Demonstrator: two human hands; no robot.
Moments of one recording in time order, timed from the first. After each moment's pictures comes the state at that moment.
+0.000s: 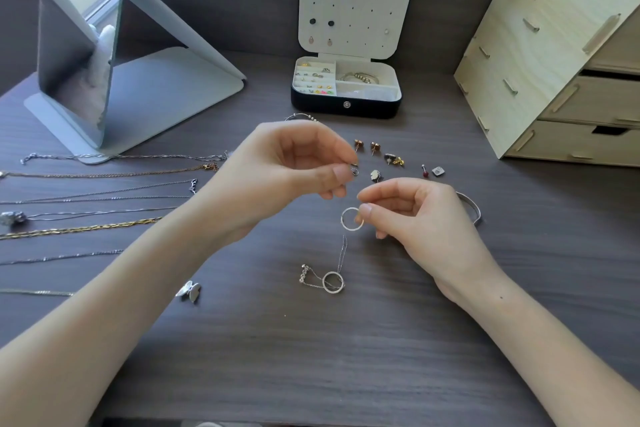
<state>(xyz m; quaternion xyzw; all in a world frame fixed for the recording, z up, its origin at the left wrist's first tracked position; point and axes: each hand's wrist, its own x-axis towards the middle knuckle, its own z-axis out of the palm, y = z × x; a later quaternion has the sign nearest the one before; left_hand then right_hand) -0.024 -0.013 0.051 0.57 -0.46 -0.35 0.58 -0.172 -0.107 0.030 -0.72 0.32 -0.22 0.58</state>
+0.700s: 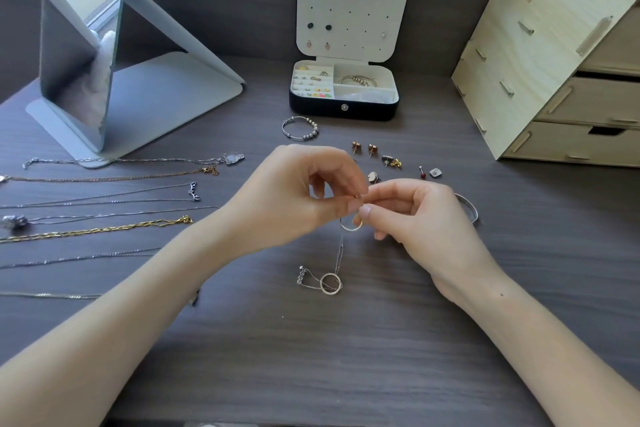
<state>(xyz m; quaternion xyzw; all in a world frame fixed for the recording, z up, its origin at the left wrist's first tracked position) -0.029 -0.021 0.038 0.63 -0.61 -0.19 0.44 -0.174 -0.107 0.034 -0.71 0.32 -0.22 0.59</state>
